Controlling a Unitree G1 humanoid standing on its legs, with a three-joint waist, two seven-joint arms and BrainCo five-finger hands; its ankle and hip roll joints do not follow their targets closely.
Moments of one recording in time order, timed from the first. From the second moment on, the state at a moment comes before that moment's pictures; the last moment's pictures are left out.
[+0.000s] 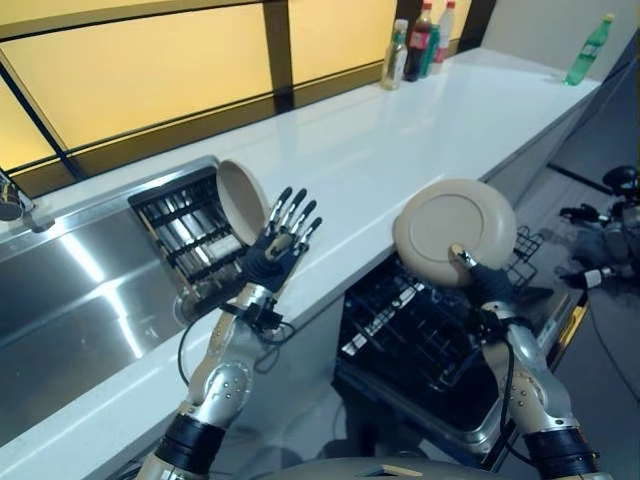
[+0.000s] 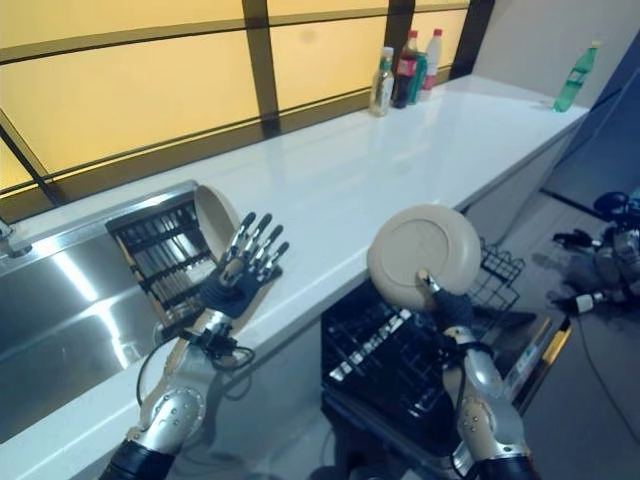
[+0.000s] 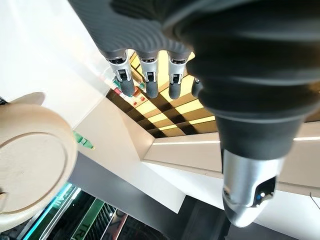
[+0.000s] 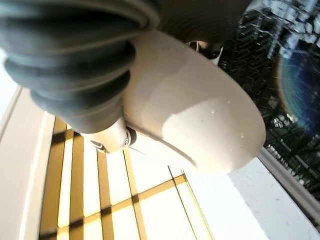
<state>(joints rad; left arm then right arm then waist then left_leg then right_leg) -0.02 0.29 -0.28 -0.14 -1.00 -0.14 -0.22 0.04 -0.38 0.02 0.02 0.71 -0.03 -0.03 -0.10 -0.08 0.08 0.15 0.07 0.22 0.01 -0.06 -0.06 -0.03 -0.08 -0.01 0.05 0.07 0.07</state>
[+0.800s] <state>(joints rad) 0.02 0.32 -0.47 -0.14 -1.21 0.20 -0.76 -0.01 -0.36 0.10 0.41 0.52 0.07 -0.07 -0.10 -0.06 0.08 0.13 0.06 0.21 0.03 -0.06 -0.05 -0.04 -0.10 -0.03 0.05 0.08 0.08</state>
